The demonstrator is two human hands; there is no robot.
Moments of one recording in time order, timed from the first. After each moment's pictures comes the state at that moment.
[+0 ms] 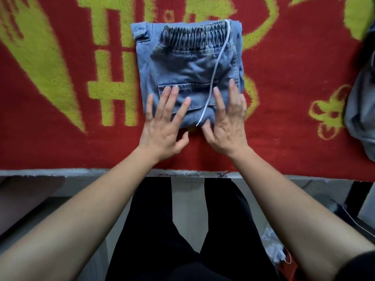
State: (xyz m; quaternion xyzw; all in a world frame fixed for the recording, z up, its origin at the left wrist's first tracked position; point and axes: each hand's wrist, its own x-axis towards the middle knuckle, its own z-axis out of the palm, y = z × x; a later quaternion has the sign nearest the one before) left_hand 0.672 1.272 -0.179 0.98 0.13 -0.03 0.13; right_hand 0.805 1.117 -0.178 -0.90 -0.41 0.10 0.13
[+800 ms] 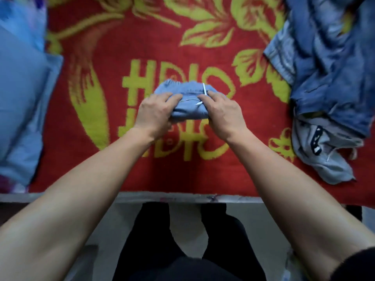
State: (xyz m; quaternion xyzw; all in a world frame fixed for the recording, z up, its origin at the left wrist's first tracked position) left_hand 0.733 1.339 -0.020 0.97 0.17 -0.05 0.18; right_hand 0.867 1.179 -0.017 -0.87 -0.46 0.15 0.00
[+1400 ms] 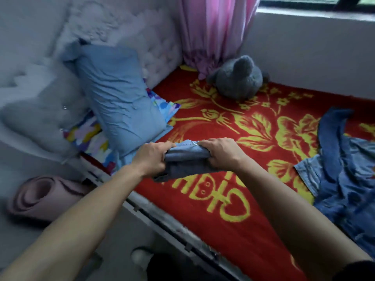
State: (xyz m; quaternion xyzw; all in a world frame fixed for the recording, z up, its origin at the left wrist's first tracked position) left_hand 0.583 1.249 0.270 0.91 0.39 0.06 0.08; right_hand 0.823 1.176 0.250 -0.65 -0.75 0.06 0.08
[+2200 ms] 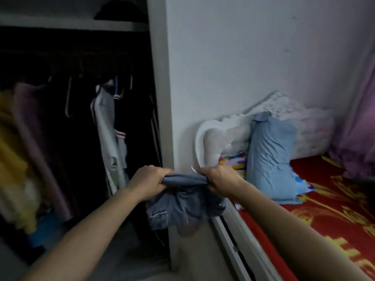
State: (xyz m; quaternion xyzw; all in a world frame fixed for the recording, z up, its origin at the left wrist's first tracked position) left_hand 0.027 0.958 0.417 0.73 0.67 0.14 -0.03; right_hand 0.264 1.065 0.410 -0.28 -0.95 -0.08 0.12
